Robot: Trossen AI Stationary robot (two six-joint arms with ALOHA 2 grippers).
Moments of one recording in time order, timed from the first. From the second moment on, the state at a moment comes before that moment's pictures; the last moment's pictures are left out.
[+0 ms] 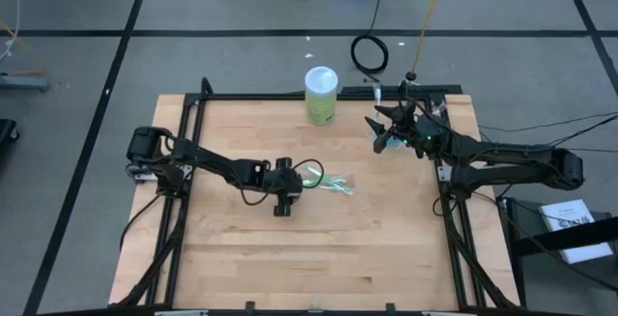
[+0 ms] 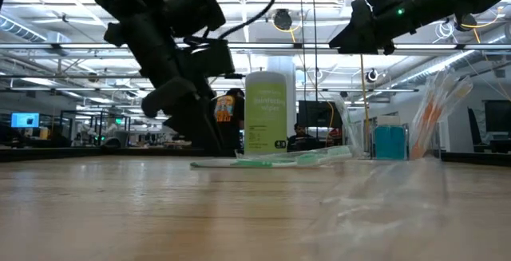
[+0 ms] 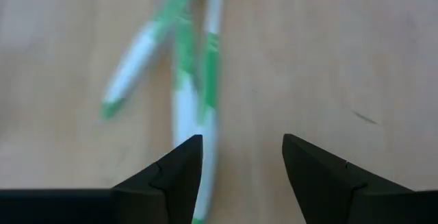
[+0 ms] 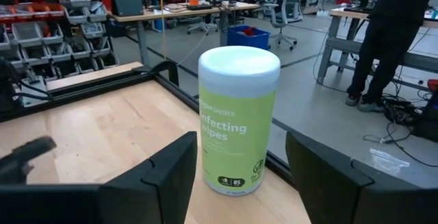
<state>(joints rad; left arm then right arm) -0.06 1.74 0.87 -0.08 -0.12 0.05 -0.31 0.89 0.51 0.25 0.36 0.06</state>
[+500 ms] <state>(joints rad) -0.03 1.79 0.87 -0.08 -0.06 0.04 -0.31 0.89 0.51 0.25 0.36 0.06</state>
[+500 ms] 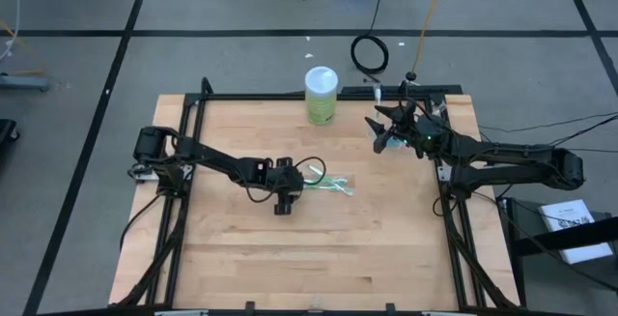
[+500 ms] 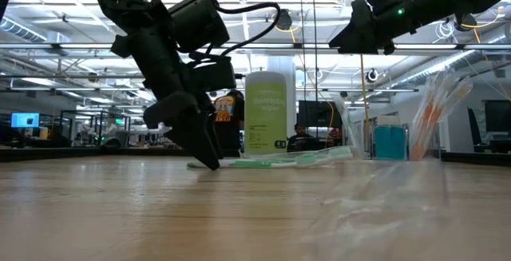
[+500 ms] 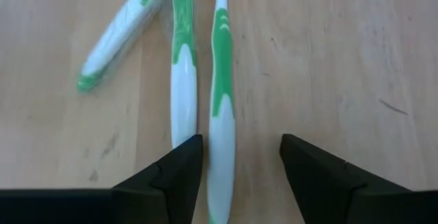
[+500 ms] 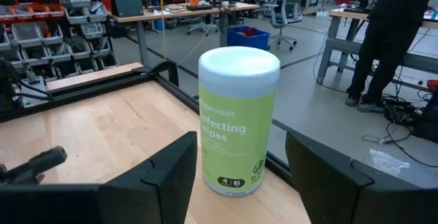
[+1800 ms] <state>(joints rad) -0.08 1.49 0.87 -0.07 -0.05 0.14 -0.31 0.89 0.51 0.24 0.37 0.06</state>
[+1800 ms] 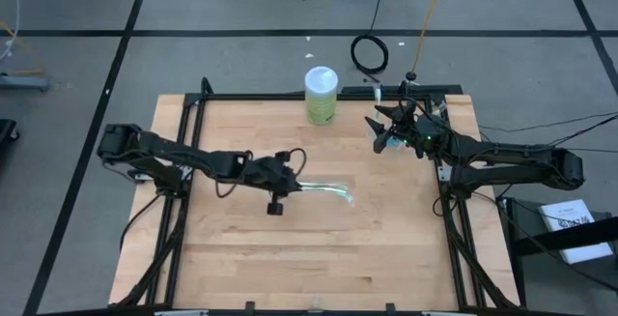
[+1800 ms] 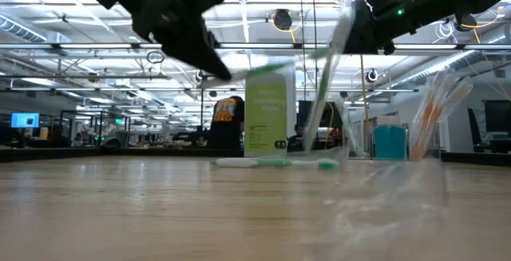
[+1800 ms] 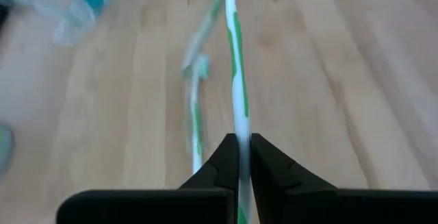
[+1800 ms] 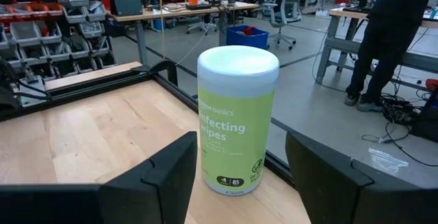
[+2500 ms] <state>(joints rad) 0.13 1.47 0.85 -0.11 -0.03 0.14 -0.31 0.89 0.51 0.24 0.36 0.06</state>
